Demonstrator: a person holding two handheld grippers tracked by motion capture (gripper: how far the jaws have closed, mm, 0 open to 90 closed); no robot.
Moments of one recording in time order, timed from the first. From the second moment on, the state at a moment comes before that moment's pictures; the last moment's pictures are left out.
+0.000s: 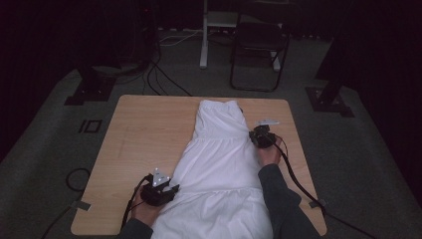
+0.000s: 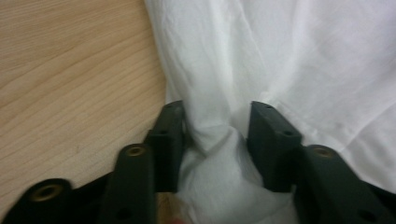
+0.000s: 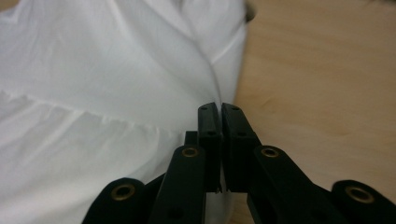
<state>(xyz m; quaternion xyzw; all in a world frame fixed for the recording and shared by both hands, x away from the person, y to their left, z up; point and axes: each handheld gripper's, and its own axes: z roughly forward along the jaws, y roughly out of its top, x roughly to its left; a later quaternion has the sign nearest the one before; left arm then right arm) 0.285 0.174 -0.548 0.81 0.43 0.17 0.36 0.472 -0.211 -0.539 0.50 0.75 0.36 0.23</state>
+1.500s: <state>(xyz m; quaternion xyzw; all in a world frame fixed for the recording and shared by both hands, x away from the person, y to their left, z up) 0.288 0.127 -0.560 0.83 0.39 0.18 0.35 0.334 -0.222 -0.553 0.45 0.81 0.37 0.10</state>
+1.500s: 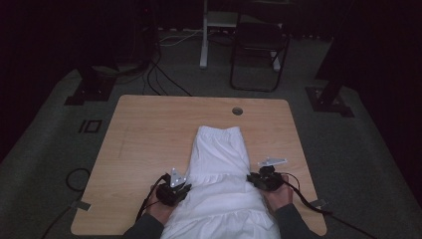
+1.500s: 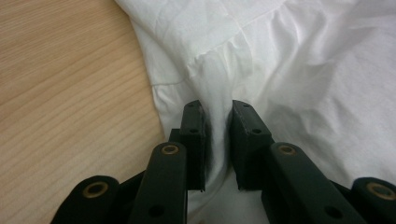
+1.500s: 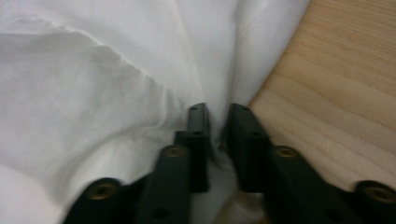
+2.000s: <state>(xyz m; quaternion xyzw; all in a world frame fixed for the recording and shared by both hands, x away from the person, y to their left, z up) 0.289 0.128 -0.562 0.83 0.39 0.18 0.35 0.445 -0.161 -0.536 0.42 0.80 0.41 0.11</state>
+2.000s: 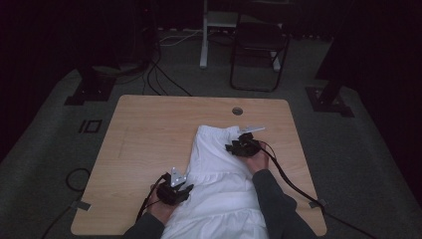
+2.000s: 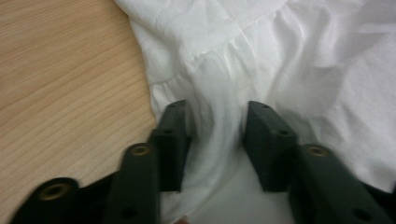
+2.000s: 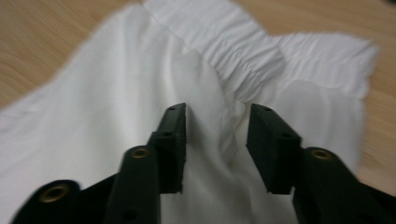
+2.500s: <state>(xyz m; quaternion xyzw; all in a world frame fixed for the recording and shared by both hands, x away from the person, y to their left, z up) 0.287 0.124 -0.561 0.83 0.39 0.18 0.35 0.469 -0.174 -0.533 0.46 0.80 0.31 0.24</state>
